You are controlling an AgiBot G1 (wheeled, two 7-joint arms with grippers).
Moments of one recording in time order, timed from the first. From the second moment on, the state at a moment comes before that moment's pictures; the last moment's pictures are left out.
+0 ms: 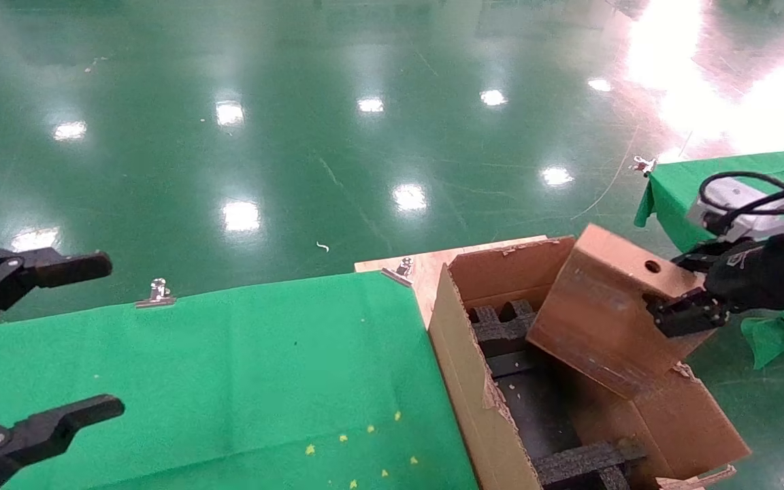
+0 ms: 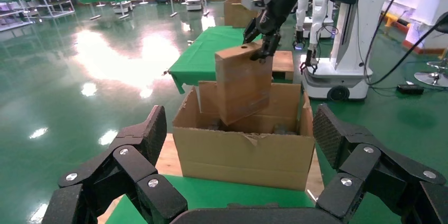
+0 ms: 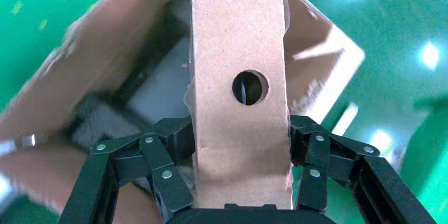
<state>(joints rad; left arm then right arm) -1.08 0.58 0.35 -1.25 0.67 1.46 -0.14 2.14 -0.20 -1.41 1.27 -1.46 -1.36 0.79</state>
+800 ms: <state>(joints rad) -1.08 0.58 0.35 -1.25 0.67 1.46 -0.14 2.07 -0.15 -1.46 1.34 -1.54 -1.22 1.31</state>
